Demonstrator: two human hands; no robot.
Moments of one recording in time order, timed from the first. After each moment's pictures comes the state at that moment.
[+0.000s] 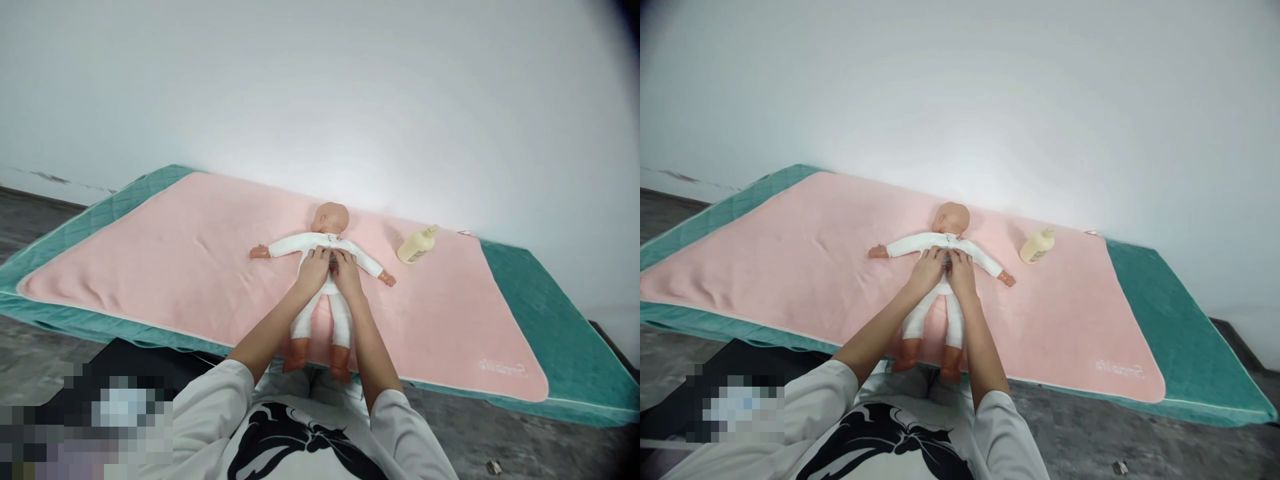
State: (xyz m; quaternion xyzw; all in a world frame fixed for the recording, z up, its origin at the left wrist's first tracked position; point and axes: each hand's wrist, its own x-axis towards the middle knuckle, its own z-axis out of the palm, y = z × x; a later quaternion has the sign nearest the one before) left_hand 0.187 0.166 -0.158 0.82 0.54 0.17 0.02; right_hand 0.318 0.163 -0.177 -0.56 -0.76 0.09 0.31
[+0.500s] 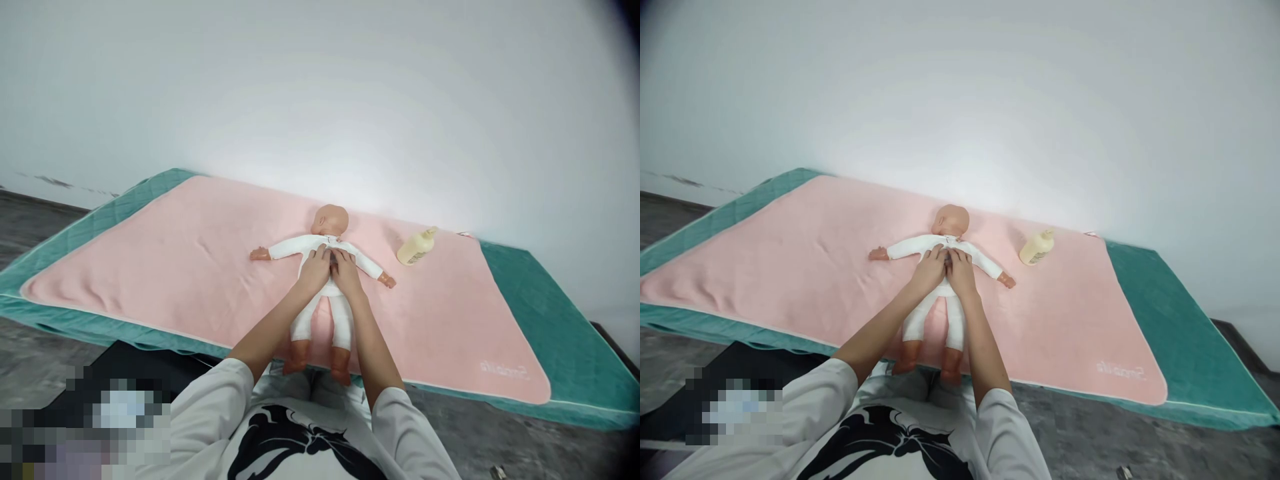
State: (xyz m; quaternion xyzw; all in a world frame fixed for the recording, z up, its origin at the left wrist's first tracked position) left_hand 0.190 0.173 -0.160 0.84 0.52 0.17 0.00; right_hand 0.319 0.174 -0.178 -0.55 -0.77 0.11 0.30
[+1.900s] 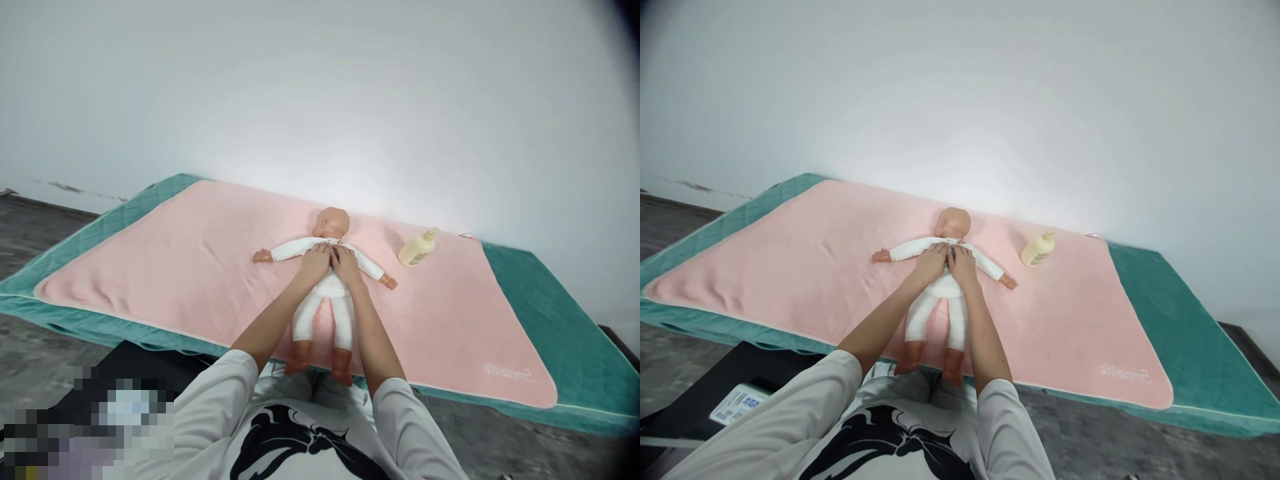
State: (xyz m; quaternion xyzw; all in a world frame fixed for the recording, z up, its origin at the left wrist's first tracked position) left_hand 0.186 0.191 -0.154 0.82 0.55 0.15 0.03; right_hand 0.318 0.206 -0.184 -0.57 -0.76 0.11 0.29
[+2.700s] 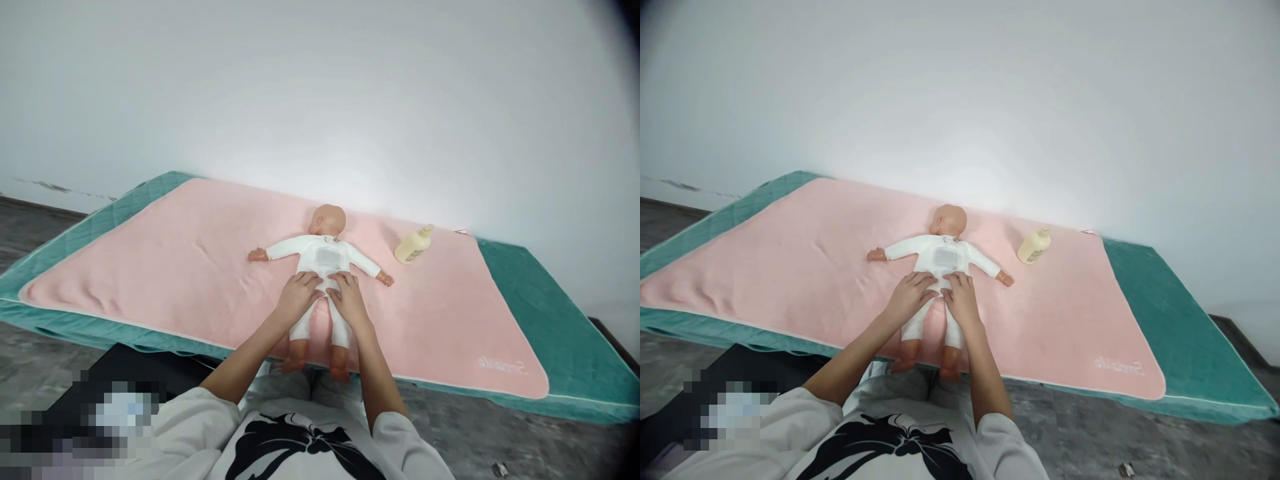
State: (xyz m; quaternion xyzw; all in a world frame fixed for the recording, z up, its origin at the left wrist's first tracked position) left_hand 0.146 0.105 -0.166 0.85 0.48 0.22 0.06; right_hand 0.326 0.094 -0.172 -0.54 -0.77 0.13 0.32
